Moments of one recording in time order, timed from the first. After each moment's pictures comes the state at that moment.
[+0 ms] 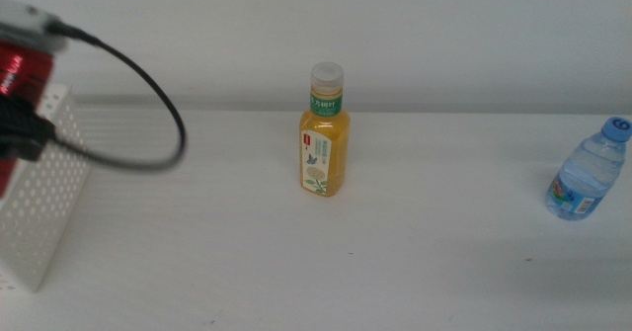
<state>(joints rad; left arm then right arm) 0.10 1.33 -1.20 -0.01 1.09 0.34 0.00 0.00 -0.01 -0.05 0.15 0.10</state>
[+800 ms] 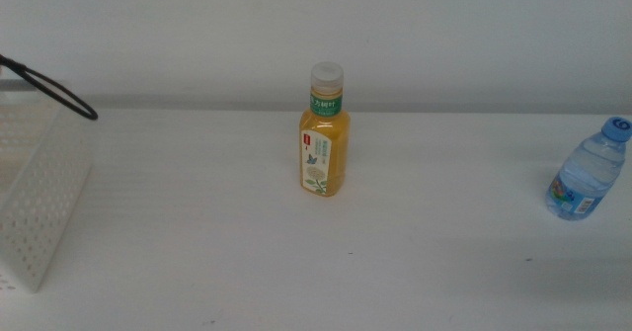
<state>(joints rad) 0.44 1.82 -1.47 -0.02 1.02 0.59 0.00 0.00 -0.01 -0.05 0.15 0.10</state>
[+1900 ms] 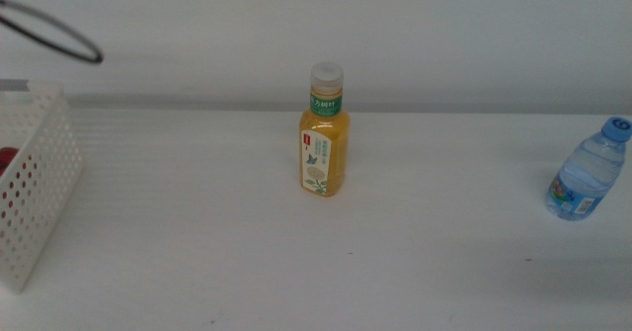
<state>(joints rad) 0.39 1.64 -1.49 -0.03 1.17 0.34 0.00 0.00 -0.01 -0.05 0.15 0.10</state>
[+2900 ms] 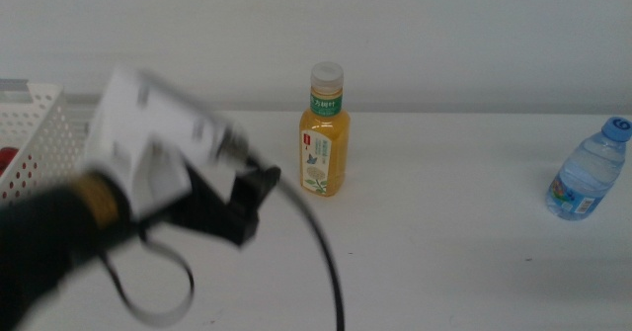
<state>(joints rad) -0.54 1.11 -0.61 -0.12 0.01 0.18 0.00 0.00 -0.01 -0.05 0.15 0.10</state>
